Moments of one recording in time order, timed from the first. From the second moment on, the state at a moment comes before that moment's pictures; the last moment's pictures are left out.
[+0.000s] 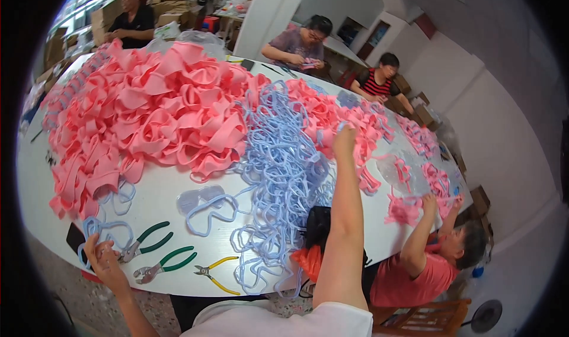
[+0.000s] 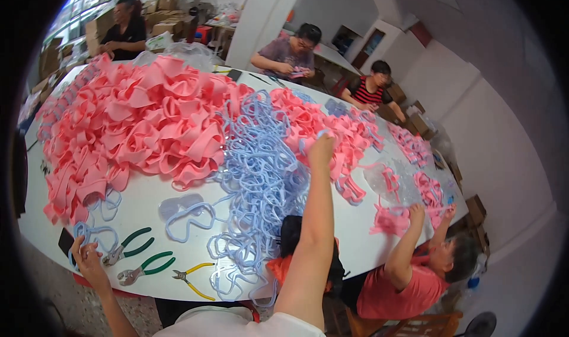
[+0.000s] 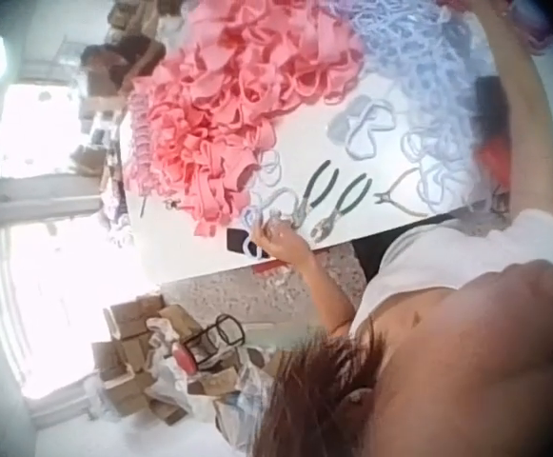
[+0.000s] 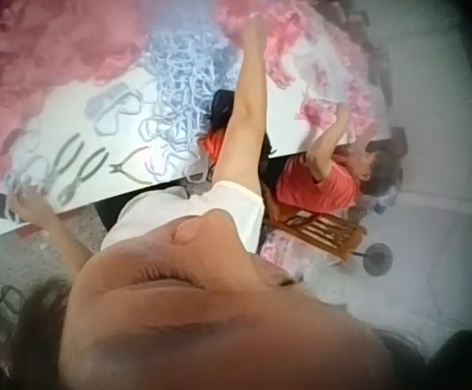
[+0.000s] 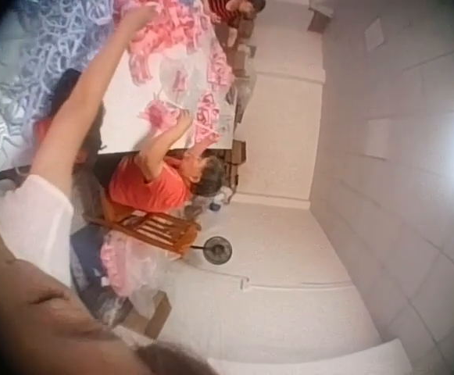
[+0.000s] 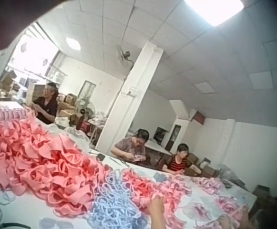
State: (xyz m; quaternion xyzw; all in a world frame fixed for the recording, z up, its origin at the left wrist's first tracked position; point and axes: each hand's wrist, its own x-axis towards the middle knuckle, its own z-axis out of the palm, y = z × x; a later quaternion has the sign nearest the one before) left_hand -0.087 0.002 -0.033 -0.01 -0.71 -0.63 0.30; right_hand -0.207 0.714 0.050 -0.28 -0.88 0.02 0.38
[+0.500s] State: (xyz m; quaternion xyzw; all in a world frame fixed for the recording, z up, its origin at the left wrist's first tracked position) left_hand -0.098 0.046 -0.018 -0.10 -0.78 -0.58 0.22; right_hand -0.149 0.473 0.136 0.06 -0.95 0.13 0.27
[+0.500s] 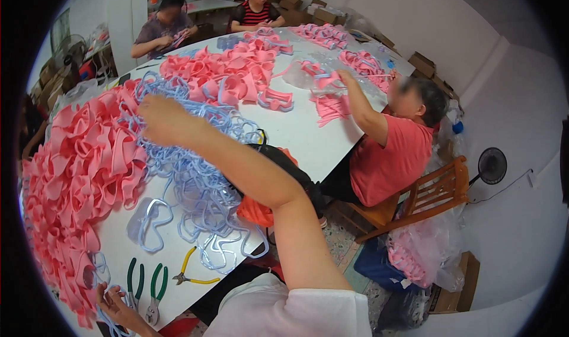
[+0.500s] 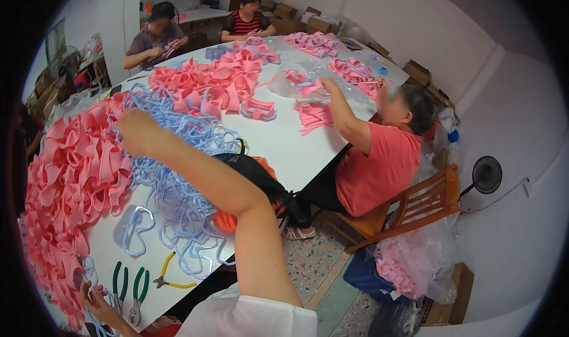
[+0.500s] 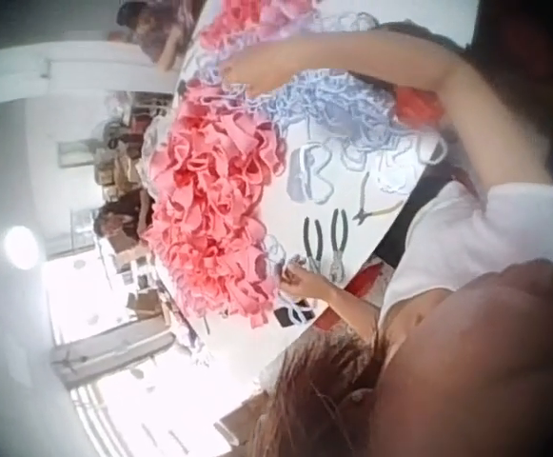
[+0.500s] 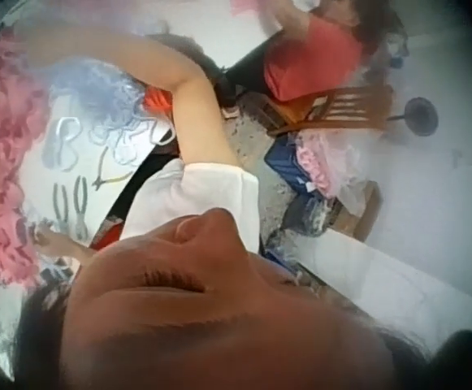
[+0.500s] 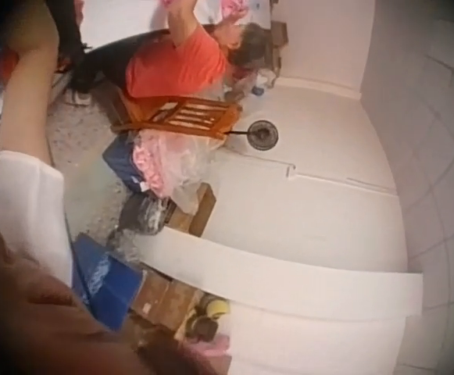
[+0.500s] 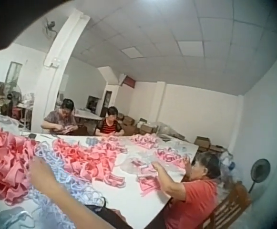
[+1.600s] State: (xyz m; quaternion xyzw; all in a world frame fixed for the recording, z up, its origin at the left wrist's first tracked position) left_hand 0.026 0.119 0.079 -0.36 -0.65 -0.62 0.25; right_hand 0.086 0.330 0.069 0.30 -0.83 0.43 0.20
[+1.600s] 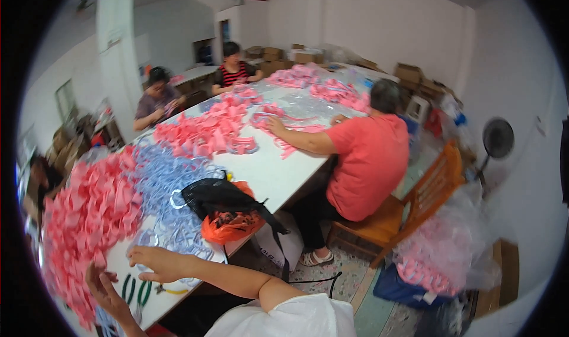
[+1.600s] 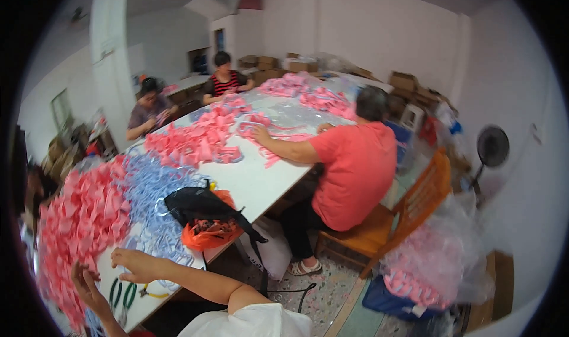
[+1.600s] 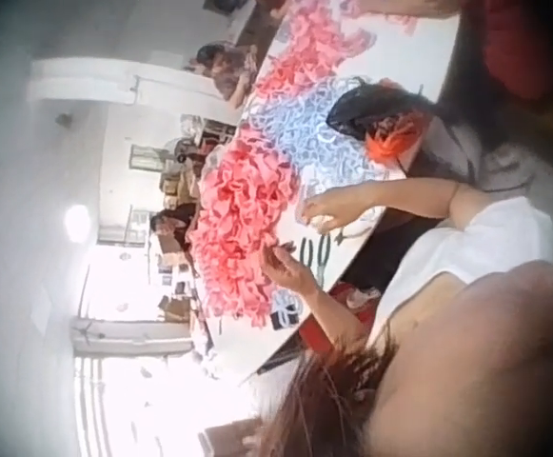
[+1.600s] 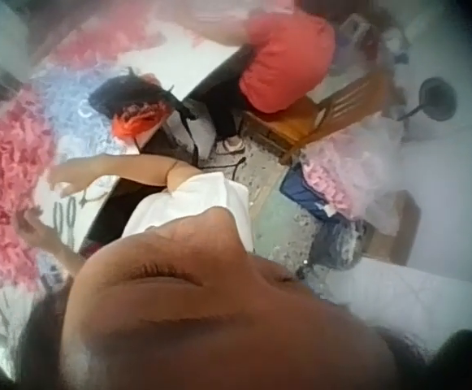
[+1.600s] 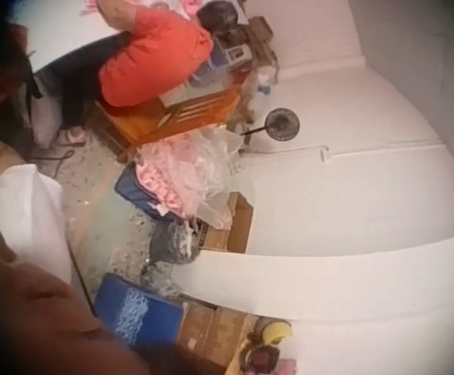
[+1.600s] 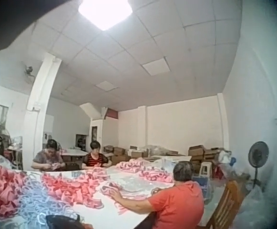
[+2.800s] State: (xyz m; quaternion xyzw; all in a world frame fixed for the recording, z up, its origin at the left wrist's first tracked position) left_hand 0.022 0.167 0.185 -0.61 -0.52 -0.53 0.27; right_hand -0.027 0.245 0.015 0.34 -0.84 0.42 0.01
